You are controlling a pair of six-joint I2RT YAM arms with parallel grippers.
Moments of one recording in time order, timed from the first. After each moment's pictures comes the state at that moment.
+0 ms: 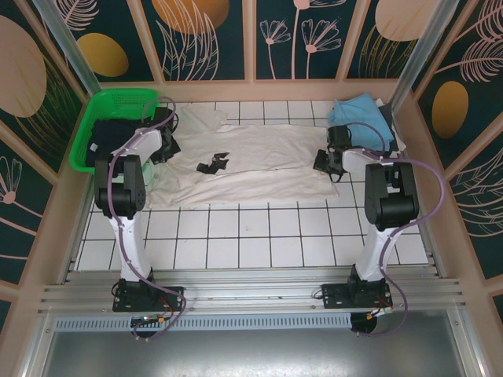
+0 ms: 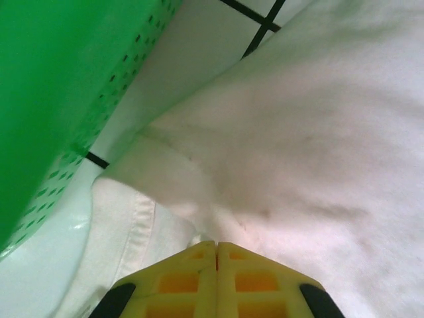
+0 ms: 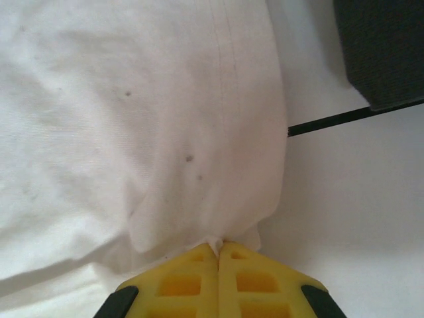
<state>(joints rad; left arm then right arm) -0.07 2.08 1.61 -0.70 -0.24 -0.60 0.13 1.88 1.19 -0.33 -0.05 0.36</state>
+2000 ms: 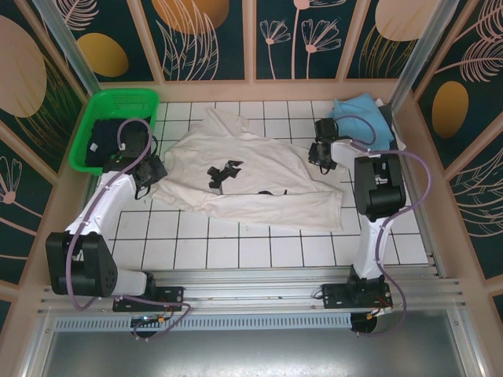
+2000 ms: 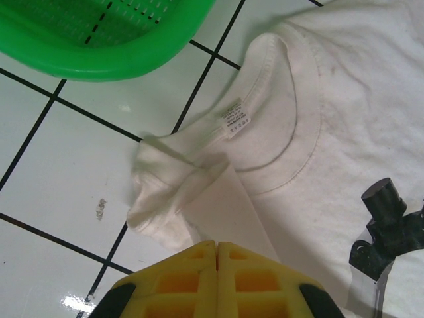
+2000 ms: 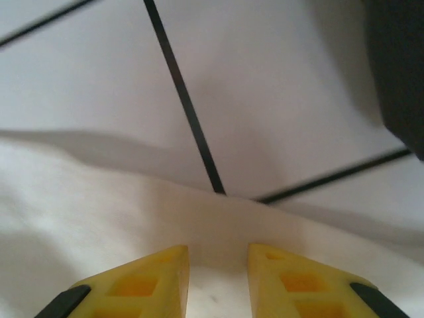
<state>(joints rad) -0.07 1.39 1.06 -0.68 -0.12 -0.56 0.20 2.07 1.41 -0.42 0.10 0.49</state>
